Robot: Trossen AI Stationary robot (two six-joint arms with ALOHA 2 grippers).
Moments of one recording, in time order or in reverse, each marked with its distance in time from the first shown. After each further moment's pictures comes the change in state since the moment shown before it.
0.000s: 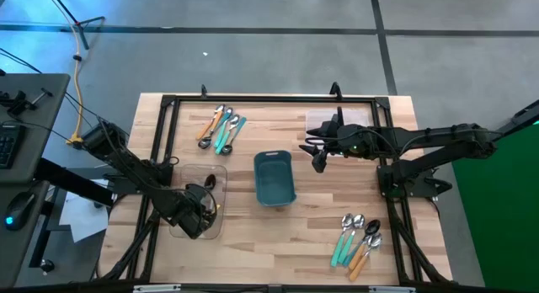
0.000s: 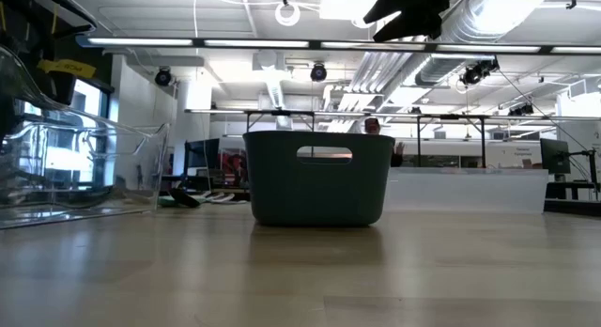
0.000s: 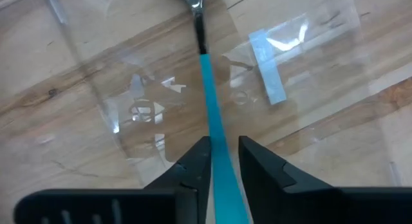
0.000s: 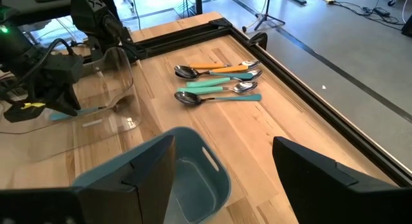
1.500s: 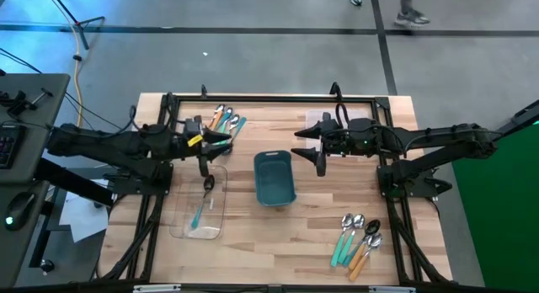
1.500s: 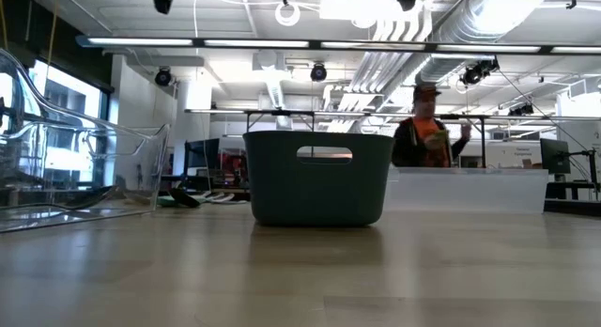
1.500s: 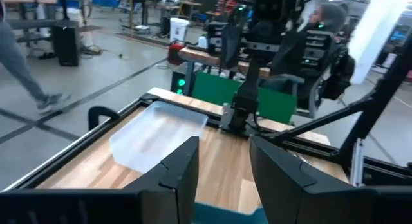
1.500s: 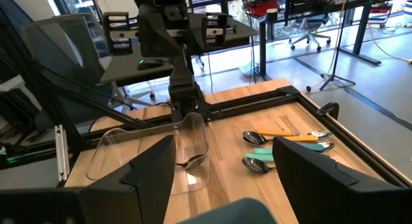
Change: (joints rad) left arm 0.622 -0.660 0.030 0.765 -0.127 1.645; right arm 0.000 -0.003 0.000 0.311 -0.224 -0.086
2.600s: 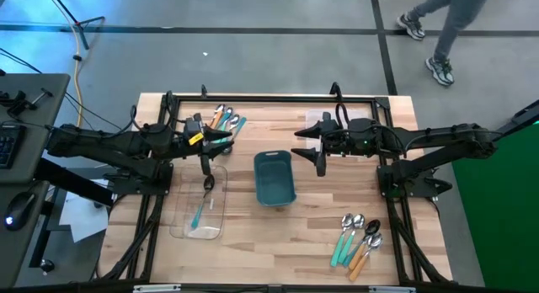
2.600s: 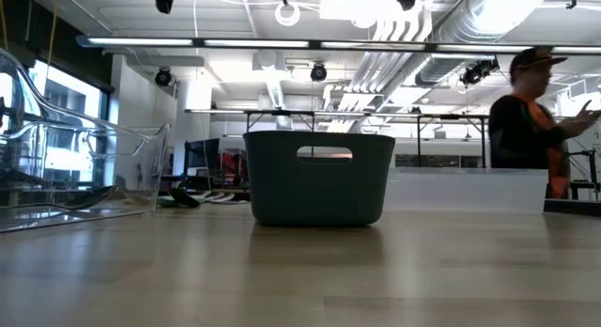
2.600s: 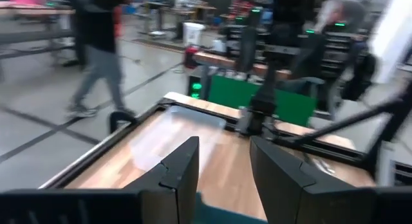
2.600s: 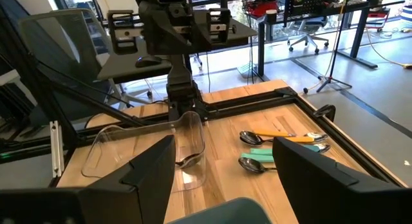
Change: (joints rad) left arm 0.015 0.017 0.000 0.007 -0.070 0.029; right arm 0.000 0.000 0.000 -0.003 0.005 -0.026
